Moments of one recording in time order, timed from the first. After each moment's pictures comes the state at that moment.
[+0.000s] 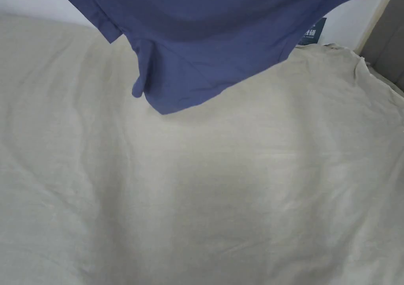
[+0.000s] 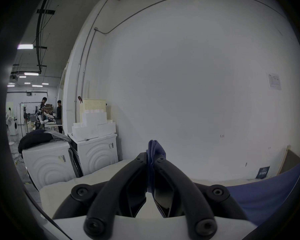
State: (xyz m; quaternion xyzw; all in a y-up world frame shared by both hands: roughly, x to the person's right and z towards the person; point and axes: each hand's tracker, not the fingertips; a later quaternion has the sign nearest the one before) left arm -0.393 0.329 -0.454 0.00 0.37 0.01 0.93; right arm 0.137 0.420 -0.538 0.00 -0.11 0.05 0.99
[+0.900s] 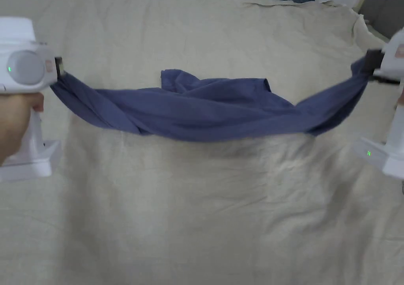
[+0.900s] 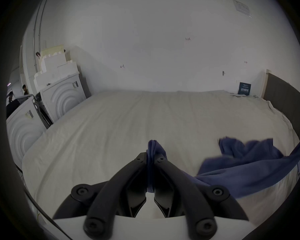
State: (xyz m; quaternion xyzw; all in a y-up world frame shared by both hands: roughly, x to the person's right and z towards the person) left arm -0.338 -0.021 -0.411 -0.29 0.22 0.01 0.93; right arm 0.199 0.073 -0.510 -0.32 -0.03 -0.01 0.95
